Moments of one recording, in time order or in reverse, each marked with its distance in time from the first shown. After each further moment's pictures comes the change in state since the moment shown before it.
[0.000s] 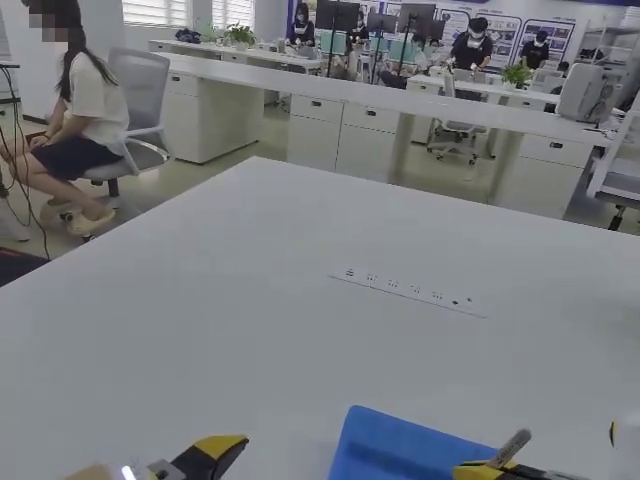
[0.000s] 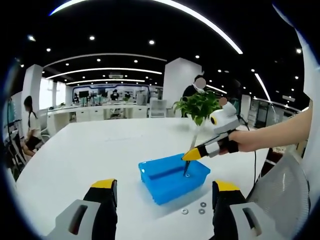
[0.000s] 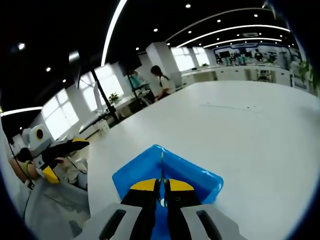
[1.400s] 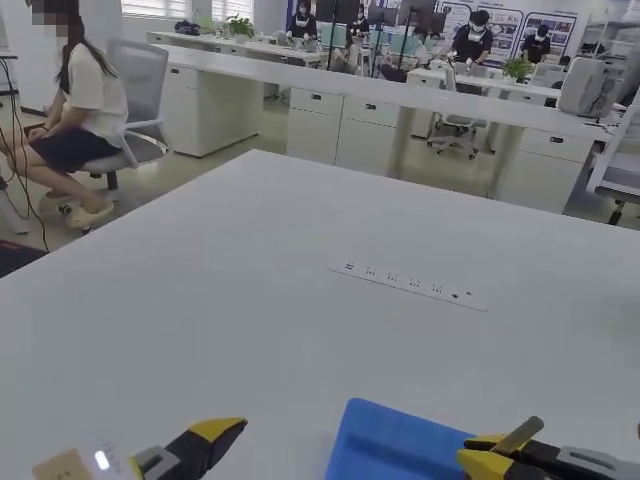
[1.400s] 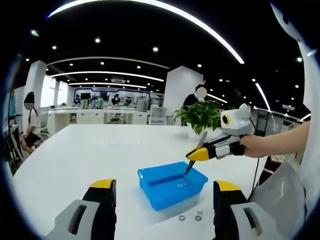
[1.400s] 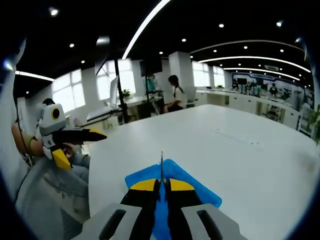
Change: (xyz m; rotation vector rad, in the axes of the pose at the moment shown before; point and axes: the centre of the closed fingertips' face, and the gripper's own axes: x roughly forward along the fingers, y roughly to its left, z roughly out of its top) left arm -0.002 -0.001 0.010 -0.036 -0.061 -0.009; right arm -0.030 0.042 0.026 -0.271 -0.078 0.002
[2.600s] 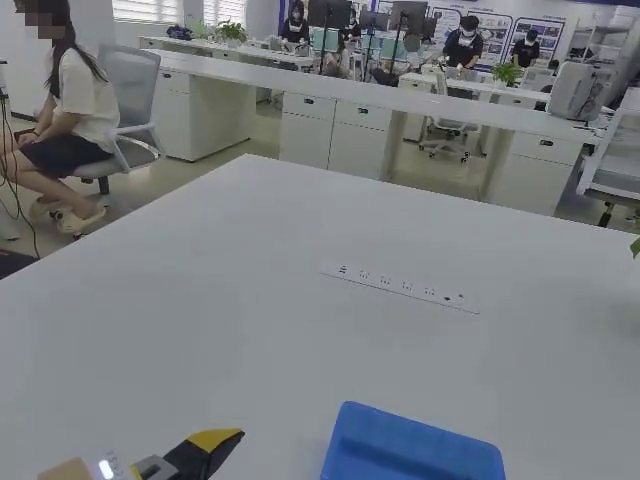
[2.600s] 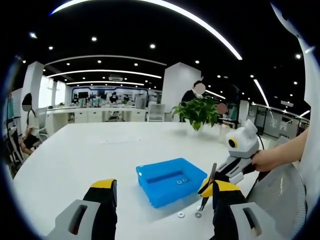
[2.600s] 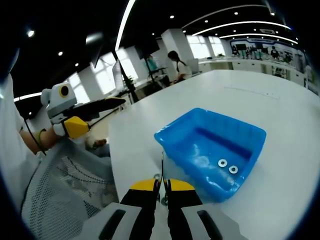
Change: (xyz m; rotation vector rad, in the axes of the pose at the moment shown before) left arm 0.001 -0.003 -0.005 0.019 0.029 -0.013; right arm 0.005 0.061 -0.085 0.205 0.180 0.120
